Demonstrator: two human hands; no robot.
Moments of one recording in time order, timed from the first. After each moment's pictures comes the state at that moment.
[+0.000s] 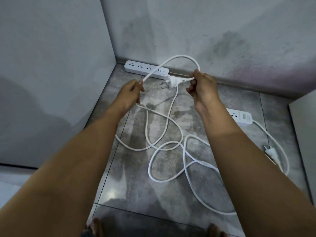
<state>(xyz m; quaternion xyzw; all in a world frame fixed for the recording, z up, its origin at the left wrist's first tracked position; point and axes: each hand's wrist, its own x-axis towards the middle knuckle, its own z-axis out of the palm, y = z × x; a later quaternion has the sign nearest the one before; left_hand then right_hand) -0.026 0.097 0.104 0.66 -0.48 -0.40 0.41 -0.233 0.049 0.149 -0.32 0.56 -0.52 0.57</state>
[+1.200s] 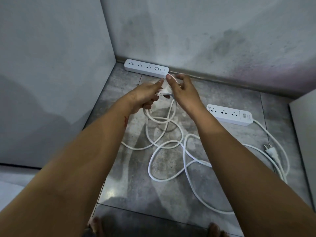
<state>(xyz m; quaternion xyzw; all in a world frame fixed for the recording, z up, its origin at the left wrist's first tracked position) -0.061 0.085 0.128 0.60 -0.45 -0.59 0.30 -0.212 0.069 0.133 -0.62 0.61 -0.28 0.41</state>
